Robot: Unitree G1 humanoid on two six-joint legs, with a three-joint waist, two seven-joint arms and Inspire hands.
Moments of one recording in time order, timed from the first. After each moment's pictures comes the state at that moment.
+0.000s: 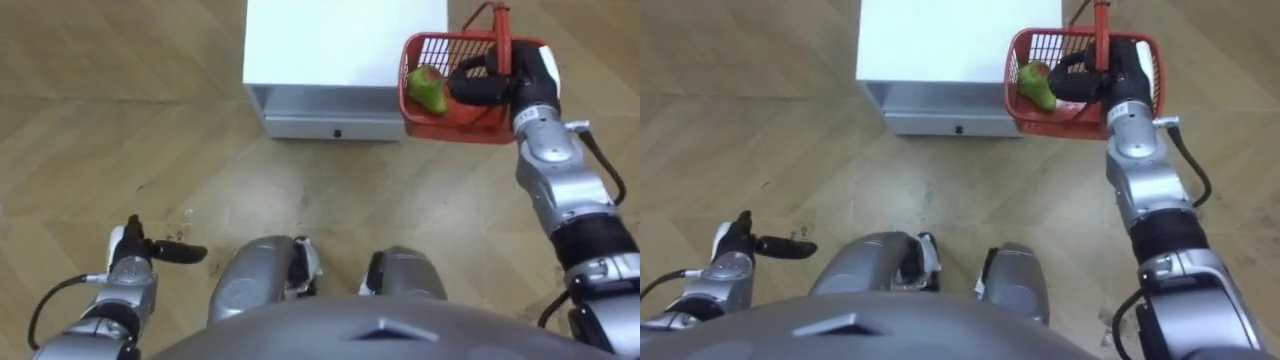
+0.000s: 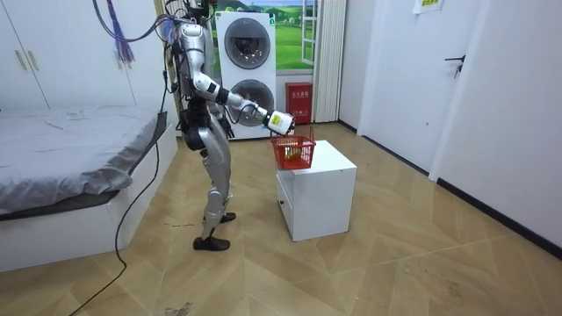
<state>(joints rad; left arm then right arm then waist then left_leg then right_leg) 0.05 0.29 -0.08 1.13 -0.08 0.00 0.26 -0.11 -0.41 0.17 0.35 0.20 0.06 -0.19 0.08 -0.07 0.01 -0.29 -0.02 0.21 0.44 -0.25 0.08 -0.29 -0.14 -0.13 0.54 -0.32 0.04</state>
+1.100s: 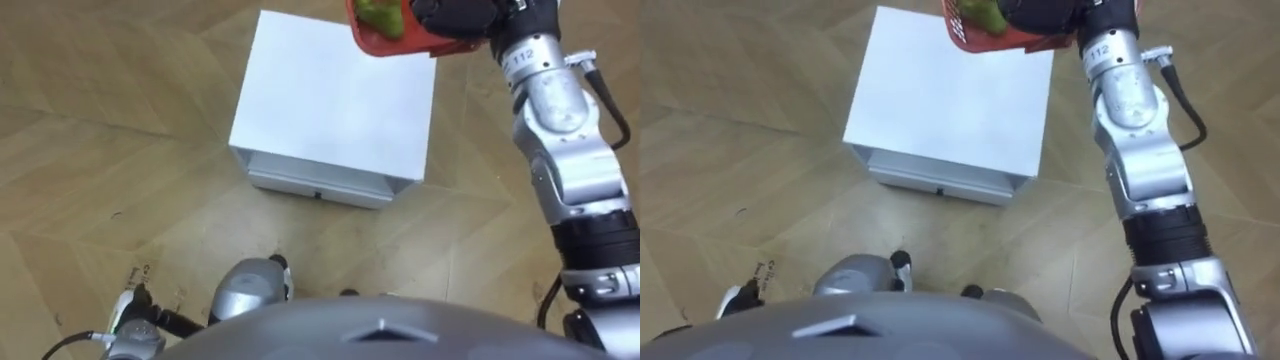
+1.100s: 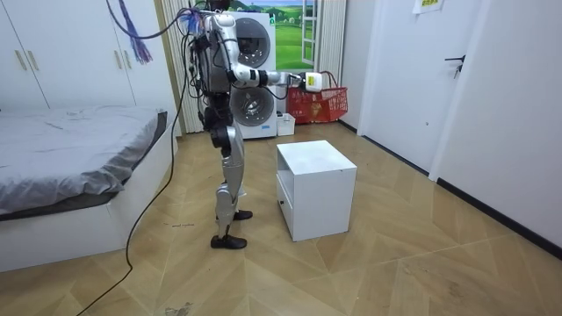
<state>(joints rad) 0.19 0.23 0.04 1.08 0.28 0.15 0.19 -0.17 -0.36 0.16 0.10 0.20 0.09 -0.06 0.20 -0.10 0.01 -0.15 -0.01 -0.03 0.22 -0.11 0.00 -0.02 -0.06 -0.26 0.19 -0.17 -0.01</state>
